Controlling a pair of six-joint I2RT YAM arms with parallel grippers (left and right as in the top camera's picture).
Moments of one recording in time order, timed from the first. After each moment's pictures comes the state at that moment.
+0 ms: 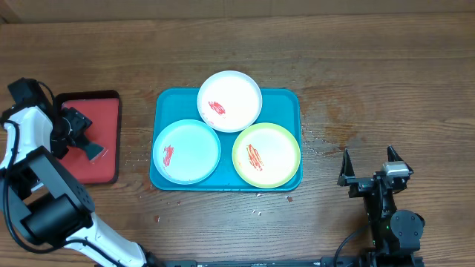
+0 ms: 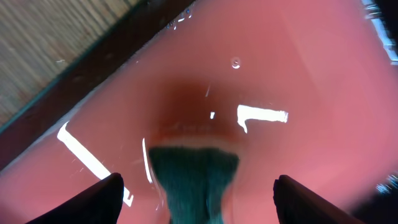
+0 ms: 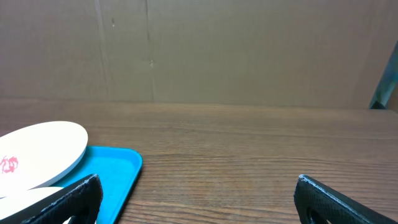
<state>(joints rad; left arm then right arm) 0.57 1.98 1.42 -0.77 -0.01 -0.39 0.01 0.01 0.02 -0.03 -0.05 -0.01</state>
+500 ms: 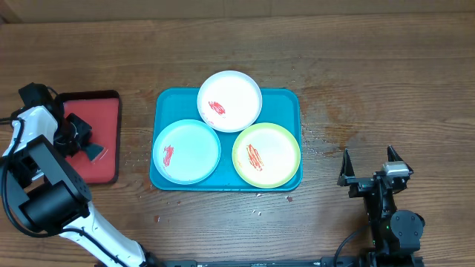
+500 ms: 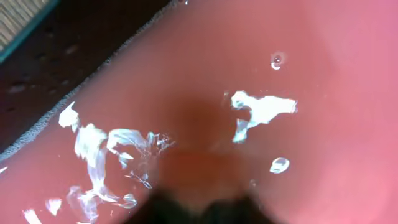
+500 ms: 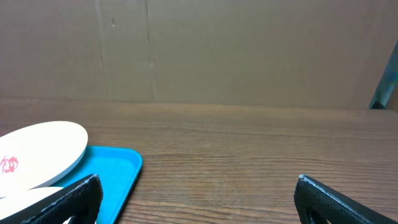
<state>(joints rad) 0.56 2.08 1.43 -0.75 -0.04 -0.40 0.01 0.01 0.02 -0.04 -0.05 -0.01</state>
